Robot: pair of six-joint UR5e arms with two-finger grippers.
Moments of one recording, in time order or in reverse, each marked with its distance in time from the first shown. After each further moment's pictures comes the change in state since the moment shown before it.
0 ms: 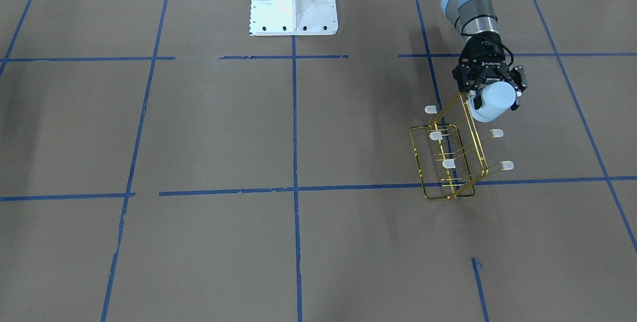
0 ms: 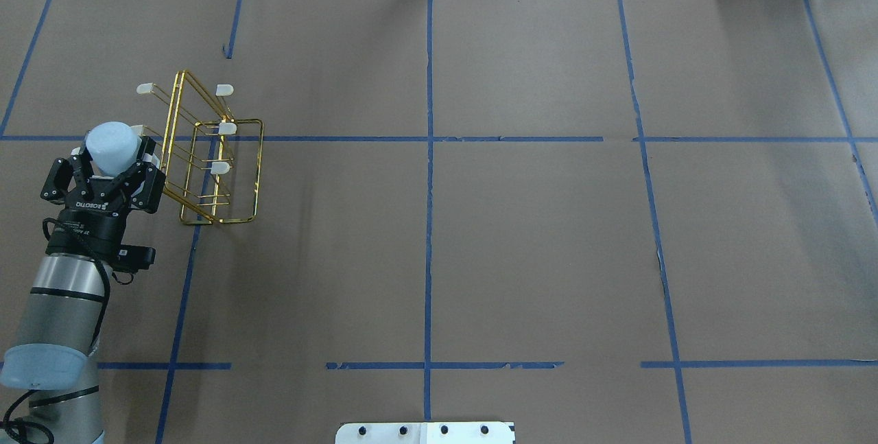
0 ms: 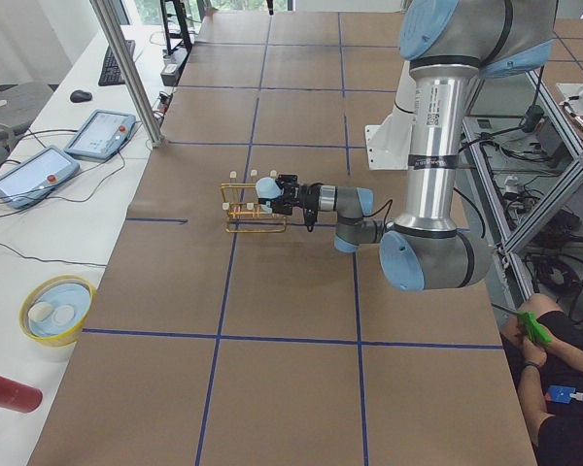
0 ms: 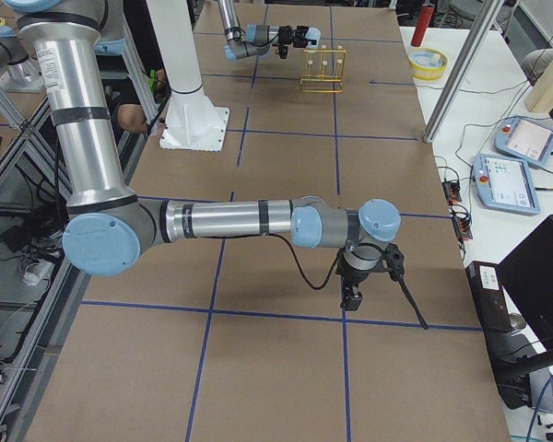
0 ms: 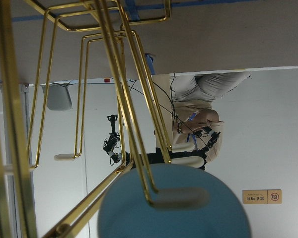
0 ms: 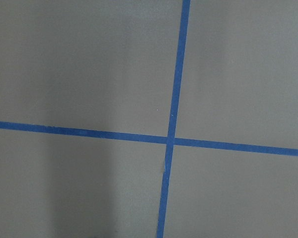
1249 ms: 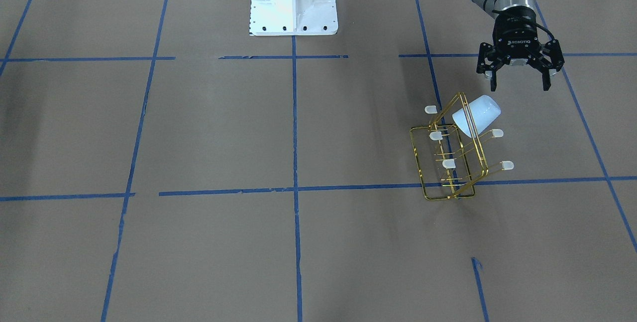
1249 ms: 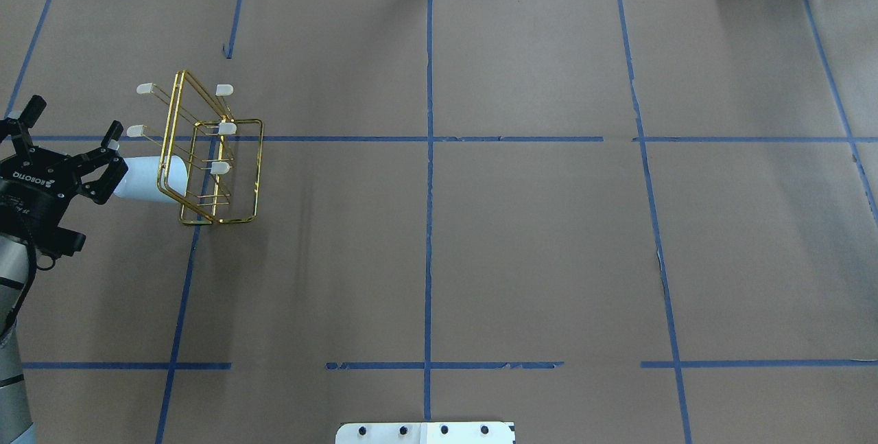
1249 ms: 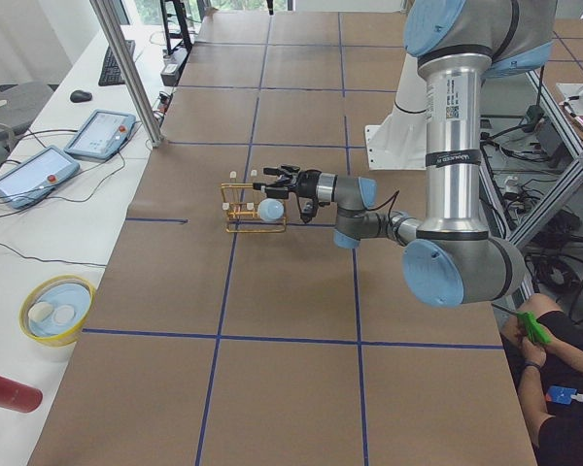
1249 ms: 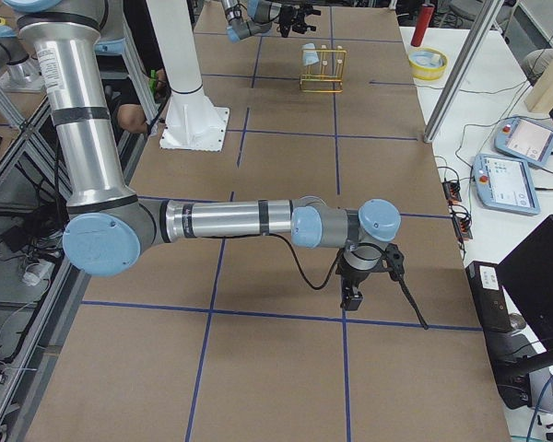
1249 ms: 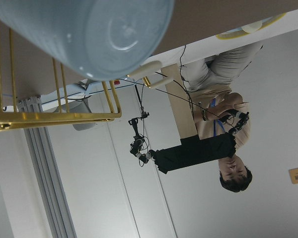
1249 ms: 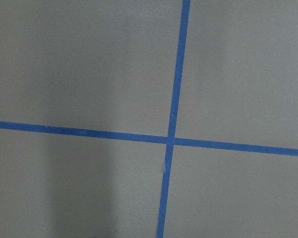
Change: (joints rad) left arm -0.094 0.190 -0.248 0.100 -0.253 0.350; right arm 0.000 0.000 0.000 0.000 0.000 0.000
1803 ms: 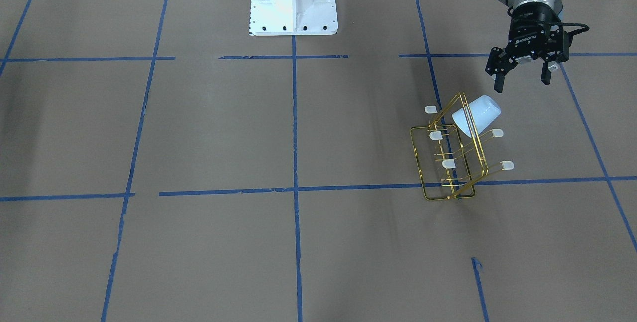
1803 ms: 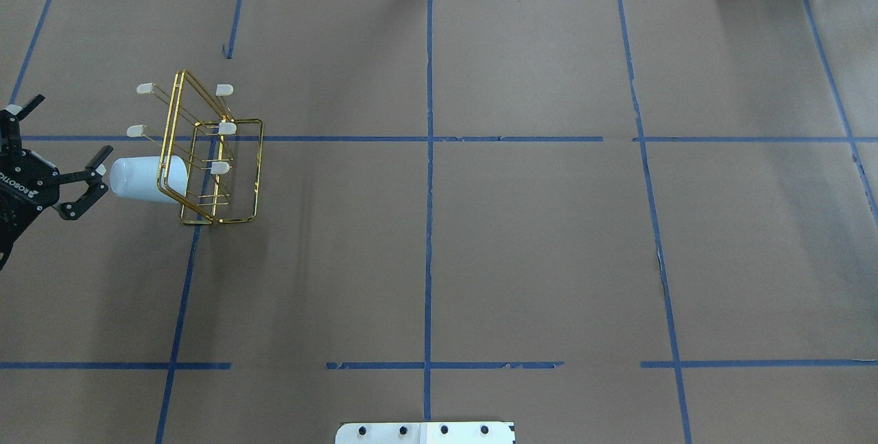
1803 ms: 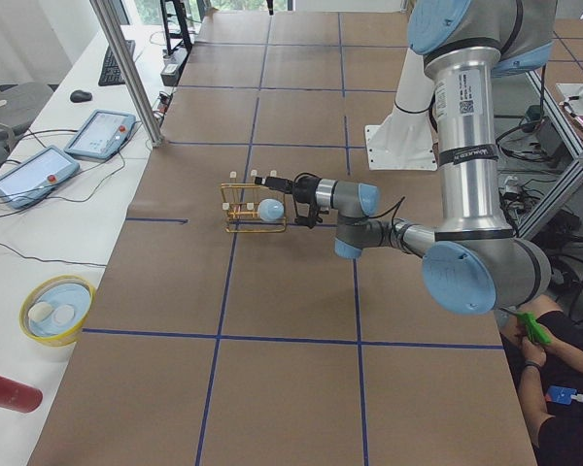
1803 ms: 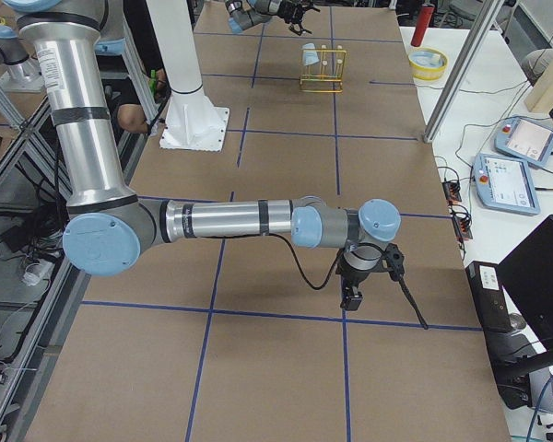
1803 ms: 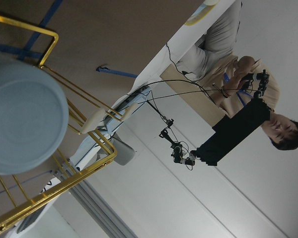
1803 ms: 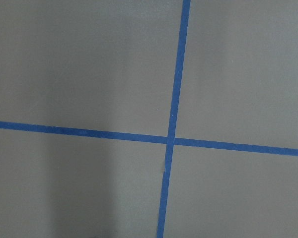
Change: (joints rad) left arm -0.088 0.086 -0.040 -0.001 -0.265 0.611; right arm 0.000 0.000 0.000 0.000 0.000 0.000
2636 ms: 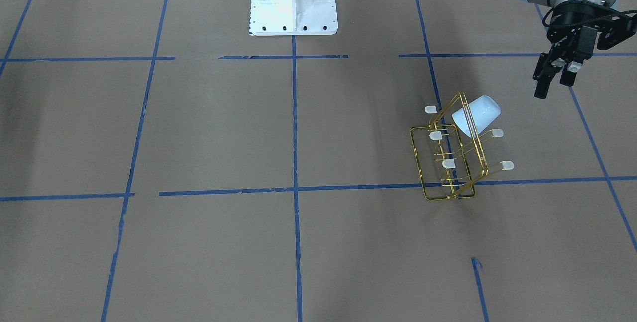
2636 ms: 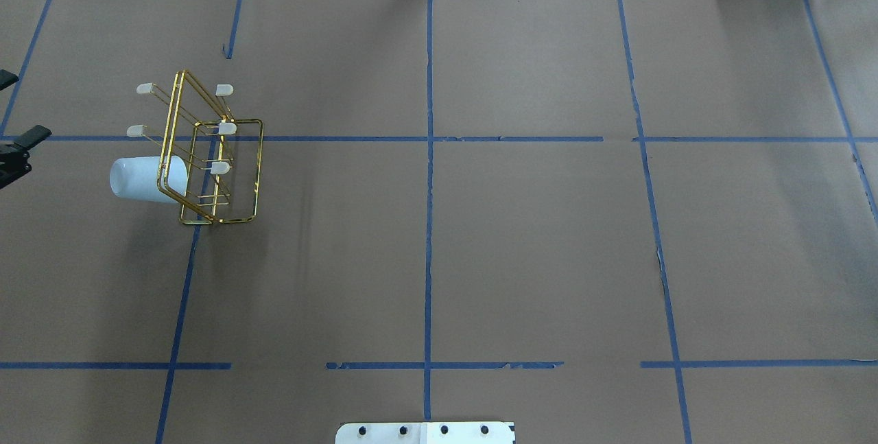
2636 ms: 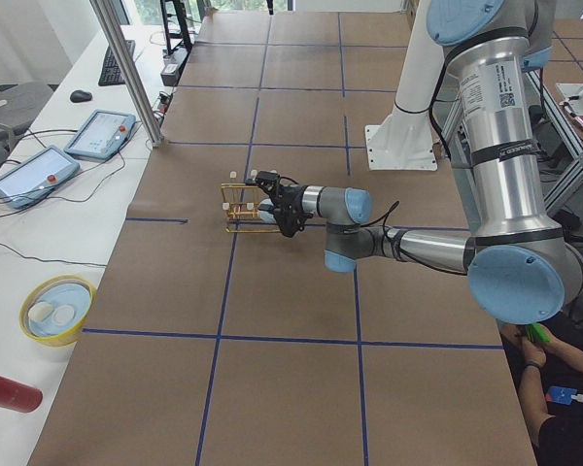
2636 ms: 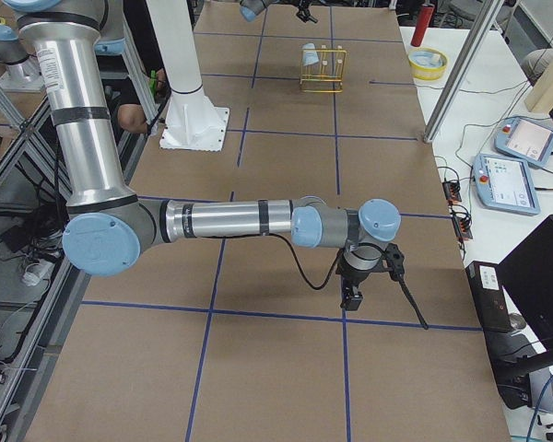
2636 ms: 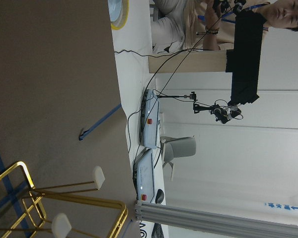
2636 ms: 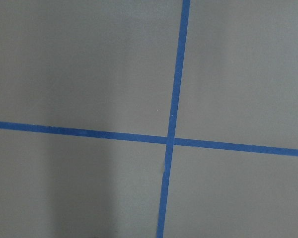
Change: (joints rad) left arm -0.309 0.051 -0.006 0.093 -0.447 0.554; right arm 0.001 0.000 0.000 0.000 0.000 0.000
